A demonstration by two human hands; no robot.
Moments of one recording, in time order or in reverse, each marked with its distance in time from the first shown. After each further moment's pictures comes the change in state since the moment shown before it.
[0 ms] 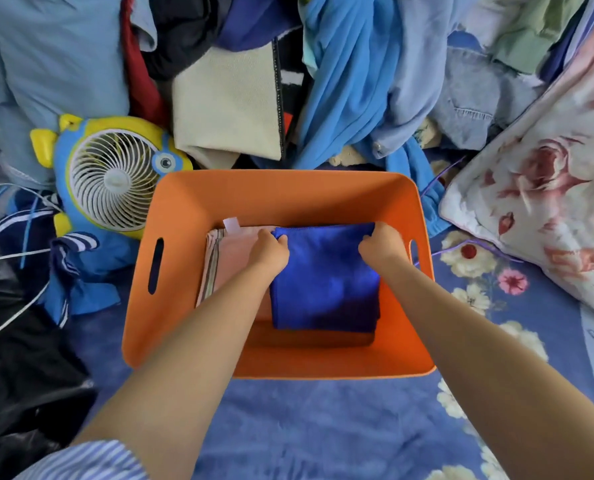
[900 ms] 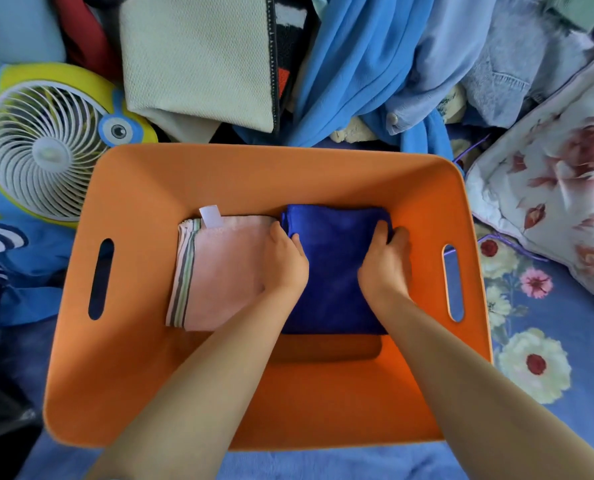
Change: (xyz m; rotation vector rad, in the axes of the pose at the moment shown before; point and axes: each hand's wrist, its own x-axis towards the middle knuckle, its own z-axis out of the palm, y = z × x) left_hand 0.041 -0.020 0.073 0.096 0.278 0.154; right_hand 0.027 0.033 0.071 -0.459 0.185 -0.033
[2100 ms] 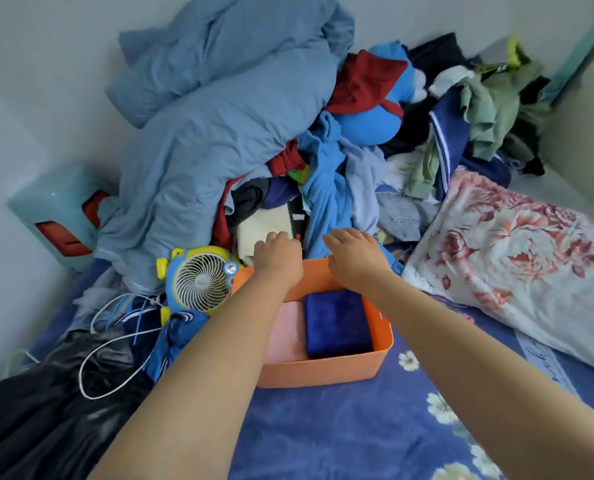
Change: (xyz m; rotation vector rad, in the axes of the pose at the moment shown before) left_hand -0.194 0.129 -0.317 0.779 0.101 0.577; right_hand -0.204 -0.012 -0.296 -0.012 0.278 -0.618
